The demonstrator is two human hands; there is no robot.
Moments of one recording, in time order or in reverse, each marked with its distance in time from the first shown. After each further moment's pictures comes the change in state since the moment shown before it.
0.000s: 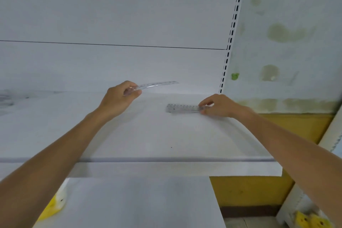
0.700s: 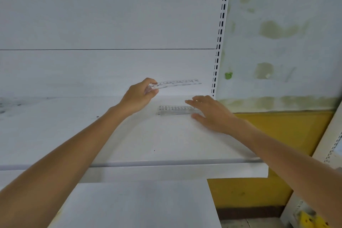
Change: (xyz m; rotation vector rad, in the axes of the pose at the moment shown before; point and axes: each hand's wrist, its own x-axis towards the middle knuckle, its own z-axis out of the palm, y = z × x) left_hand 0.019 0.058 0.055 0.011 -0.161 0.048; right_hand -0.035 0.002 0.007 -0.302 0.144 -0.227
